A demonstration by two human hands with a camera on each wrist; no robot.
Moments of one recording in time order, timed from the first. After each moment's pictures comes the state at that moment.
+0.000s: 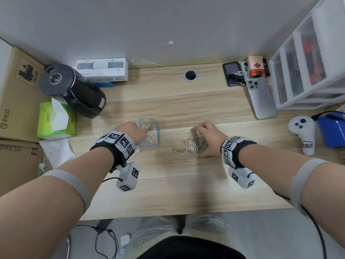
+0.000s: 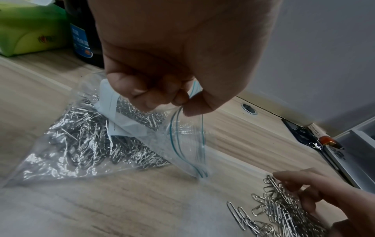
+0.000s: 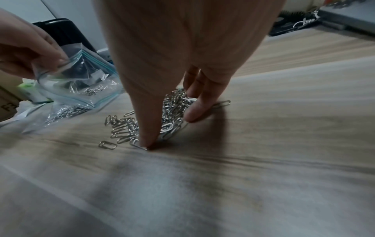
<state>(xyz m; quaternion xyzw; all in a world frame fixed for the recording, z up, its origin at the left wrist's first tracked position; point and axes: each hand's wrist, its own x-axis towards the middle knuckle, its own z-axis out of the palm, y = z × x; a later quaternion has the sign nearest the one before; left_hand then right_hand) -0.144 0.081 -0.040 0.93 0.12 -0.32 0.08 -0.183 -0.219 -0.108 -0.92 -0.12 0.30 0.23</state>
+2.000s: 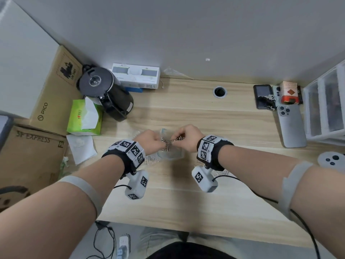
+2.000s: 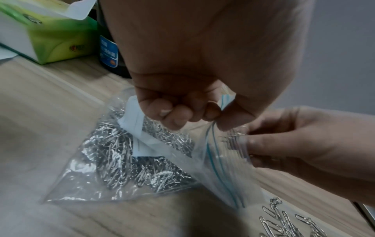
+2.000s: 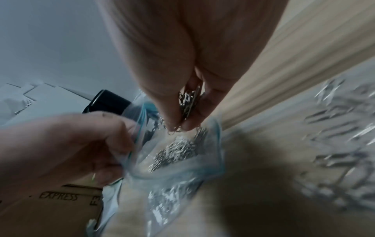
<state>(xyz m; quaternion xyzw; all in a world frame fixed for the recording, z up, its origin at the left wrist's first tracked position) -0.144 0.113 -0.027 0.89 0.10 -0.34 0.29 -0.120 -0.069 -0.064 -0.85 -0.06 0.30 0.42</state>
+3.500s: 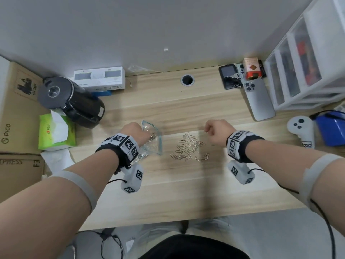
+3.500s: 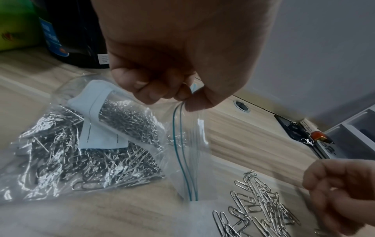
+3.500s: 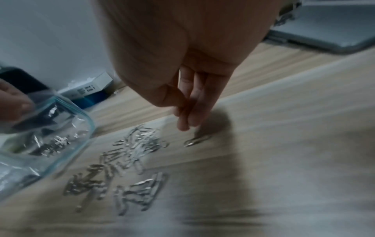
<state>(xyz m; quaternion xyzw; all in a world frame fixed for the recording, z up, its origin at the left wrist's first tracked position) -0.128 0.060 -0.021 0.93 0.12 -0.31 0.12 -0.155 -0.238 -0.089 -0.91 0.02 0.27 0.30</state>
